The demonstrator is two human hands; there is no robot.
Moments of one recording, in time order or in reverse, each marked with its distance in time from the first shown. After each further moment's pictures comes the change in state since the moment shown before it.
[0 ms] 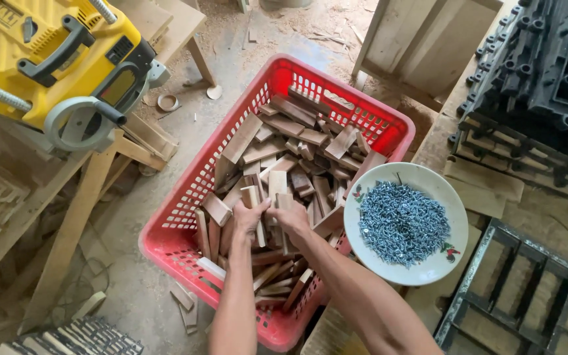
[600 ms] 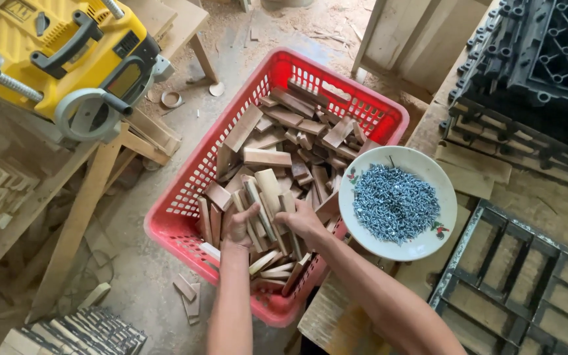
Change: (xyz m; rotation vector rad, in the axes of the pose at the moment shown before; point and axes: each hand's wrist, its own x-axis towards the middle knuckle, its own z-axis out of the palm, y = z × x) left_hand -0.162 0.066 -0.039 -0.859 -0.357 0.184; right_hand -0.070 -0.009 -0.059 0.053 -0.252 -0.199
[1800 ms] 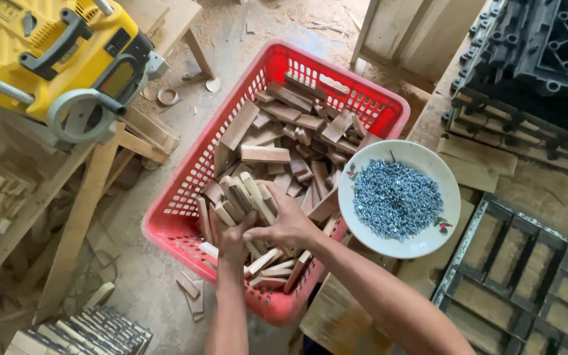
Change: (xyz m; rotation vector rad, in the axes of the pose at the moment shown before) left_hand -0.019 0.003 -0.004 0.609 0.184 0.462; right_hand -0.034 -0.035 0.008 -0.070 -0.219 -0.579
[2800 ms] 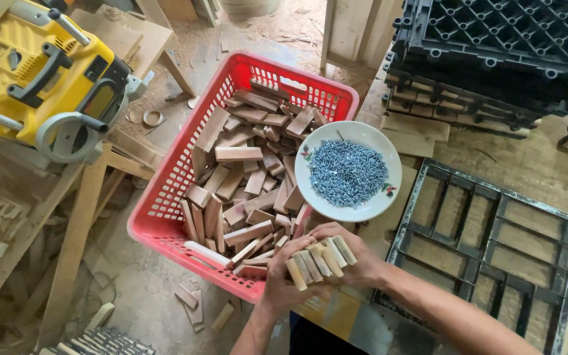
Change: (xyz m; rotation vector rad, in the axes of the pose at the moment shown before) left_hand -0.153 0.049 0.024 -0.184 -0.715 0.605; right_hand -0.196 0.011 -0.102 -0.175 -0.009 -0.590
